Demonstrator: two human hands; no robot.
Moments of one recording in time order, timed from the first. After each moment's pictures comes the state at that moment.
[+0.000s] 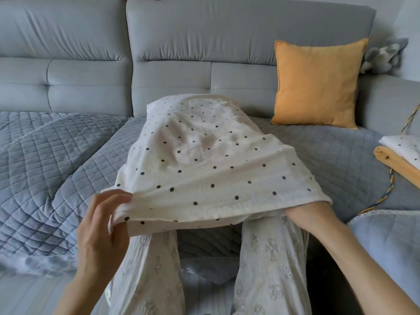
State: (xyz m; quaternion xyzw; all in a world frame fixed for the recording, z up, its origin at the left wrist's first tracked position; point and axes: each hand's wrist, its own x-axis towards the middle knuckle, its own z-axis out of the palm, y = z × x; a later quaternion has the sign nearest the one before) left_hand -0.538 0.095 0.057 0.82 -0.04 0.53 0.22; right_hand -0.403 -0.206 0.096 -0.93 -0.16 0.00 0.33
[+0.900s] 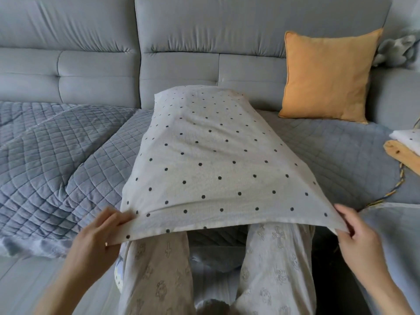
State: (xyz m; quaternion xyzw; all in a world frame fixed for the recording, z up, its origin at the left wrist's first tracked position) left_hand -0.580 0.141 0.013 0.93 -0.01 0.33 0.17; right_hand -0.430 -0.280 0.015 -0.90 -0.05 -0.21 0.39
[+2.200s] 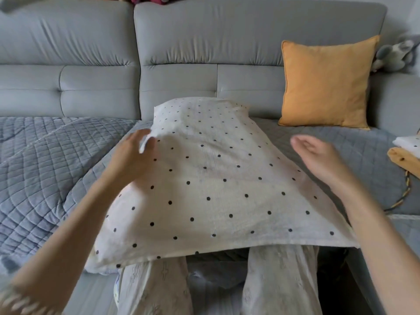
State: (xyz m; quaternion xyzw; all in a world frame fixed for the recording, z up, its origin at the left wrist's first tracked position) left_hand -0.434 0.135 0.133 0.92 0.16 0.27 0.24; right_hand -0.350 -0.202 0.143 -0.88 -0.14 -0.07 0.45
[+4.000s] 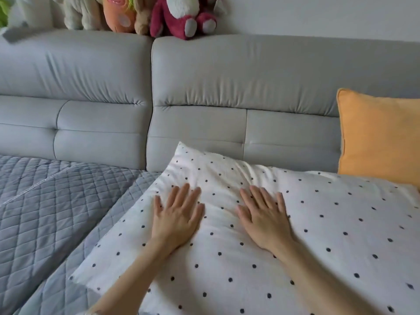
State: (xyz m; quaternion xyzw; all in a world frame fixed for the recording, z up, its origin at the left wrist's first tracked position) left_hand -0.179 0.213 0.081 0.98 0.15 0.14 0.09; right_hand -0.102 0.020 0.091 -0.95 -0.27 -0.09 0.09
